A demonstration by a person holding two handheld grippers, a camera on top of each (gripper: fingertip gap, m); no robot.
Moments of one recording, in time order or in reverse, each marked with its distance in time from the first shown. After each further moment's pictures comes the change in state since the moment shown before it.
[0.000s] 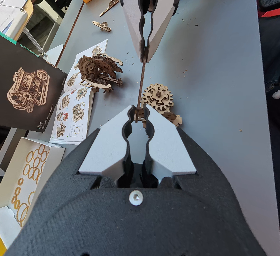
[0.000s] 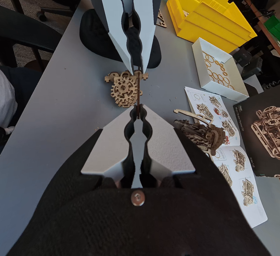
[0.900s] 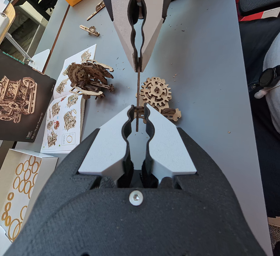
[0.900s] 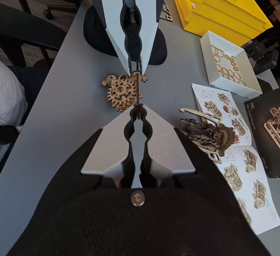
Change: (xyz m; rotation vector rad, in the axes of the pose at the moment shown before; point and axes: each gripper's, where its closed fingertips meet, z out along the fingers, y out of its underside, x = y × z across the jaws) left arm 0.011 -0.008 0.003 0.003 0.077 0.014; right arm -0.005 0.003 0.003 -0.027 -0.044 0.031
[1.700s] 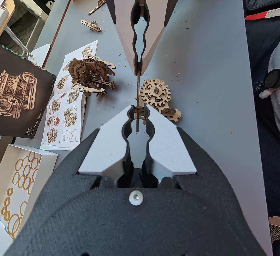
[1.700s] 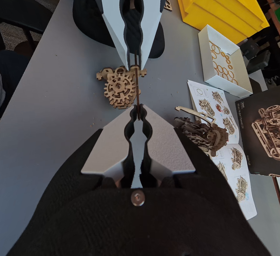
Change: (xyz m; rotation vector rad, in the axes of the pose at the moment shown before) left arm -0.004 0.003 0.001 -0.018 -0.006 -0.021; right arm 0.007 0.008 0.008 -0.067 0.039 -0.071
